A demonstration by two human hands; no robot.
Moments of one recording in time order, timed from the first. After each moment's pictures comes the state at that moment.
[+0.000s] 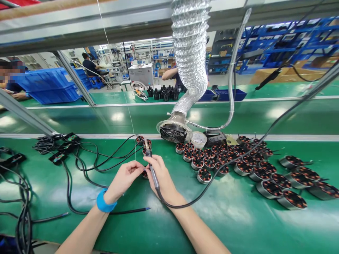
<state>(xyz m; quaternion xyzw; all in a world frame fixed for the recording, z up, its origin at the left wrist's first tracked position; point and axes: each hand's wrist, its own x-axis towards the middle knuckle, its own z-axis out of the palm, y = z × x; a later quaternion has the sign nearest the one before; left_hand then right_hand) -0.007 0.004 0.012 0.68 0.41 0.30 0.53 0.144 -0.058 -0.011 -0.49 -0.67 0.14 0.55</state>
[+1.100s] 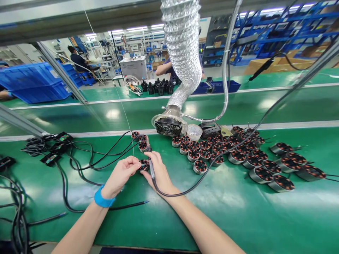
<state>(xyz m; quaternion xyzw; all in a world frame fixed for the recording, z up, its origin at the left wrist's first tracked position) -0.006 0.004 0.012 0.62 0.41 0.30 0.60 0.141 -0.057 -0.040 -0.54 -0.61 0.21 0.54</state>
